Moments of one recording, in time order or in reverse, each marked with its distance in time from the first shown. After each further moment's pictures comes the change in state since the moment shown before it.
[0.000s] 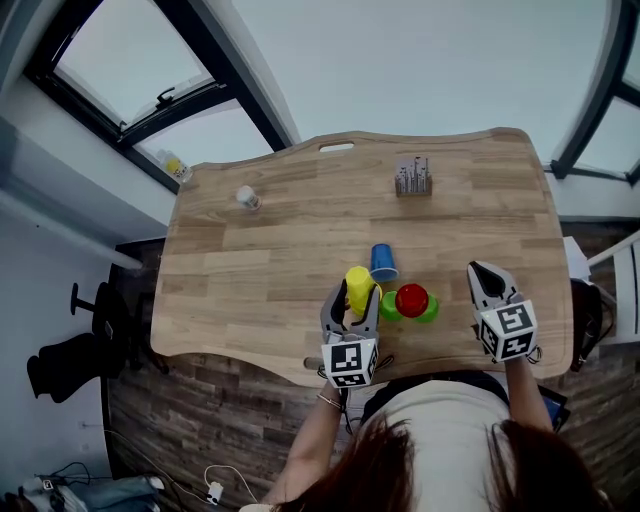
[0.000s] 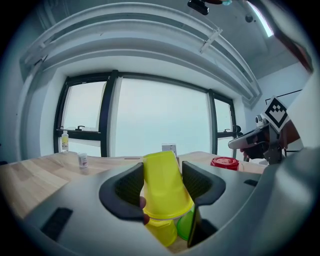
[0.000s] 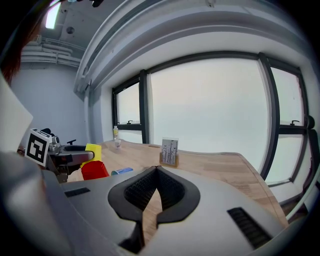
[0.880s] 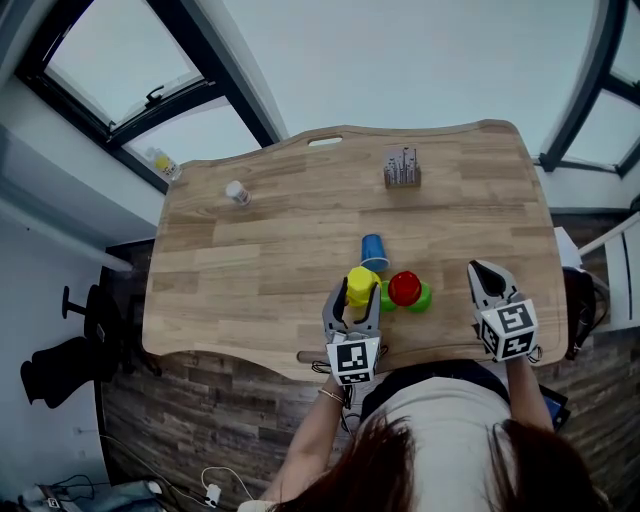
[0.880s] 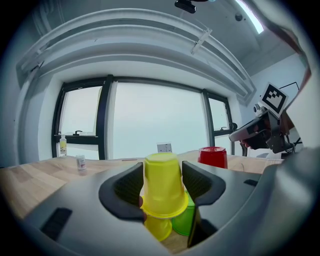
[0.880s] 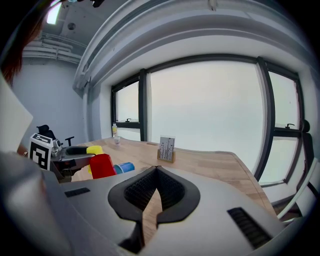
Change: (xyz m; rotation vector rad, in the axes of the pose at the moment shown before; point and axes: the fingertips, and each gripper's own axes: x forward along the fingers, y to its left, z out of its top) left arm -0.010 -0.024 -0.015 0.074 -0.035 -0.035; right arm -0.029 0.001 -0.012 -0.015 0.017 -0.037
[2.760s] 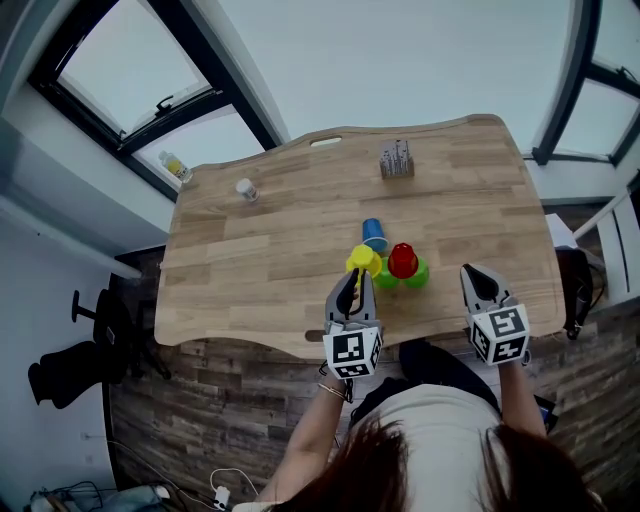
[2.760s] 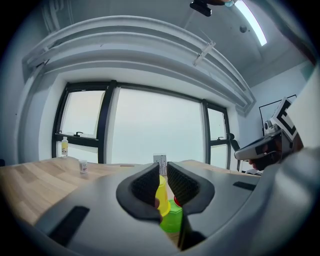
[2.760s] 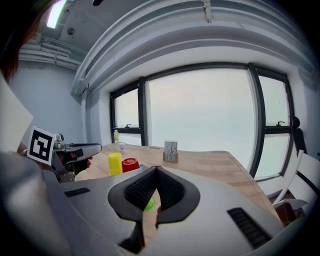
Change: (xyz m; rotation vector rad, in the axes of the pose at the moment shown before) left arm -0.058 -0.009 0.054 -0.085 -0.047 -0.008; right arm -0.073 0.052 0.002 0.049 -0.047 -0.031
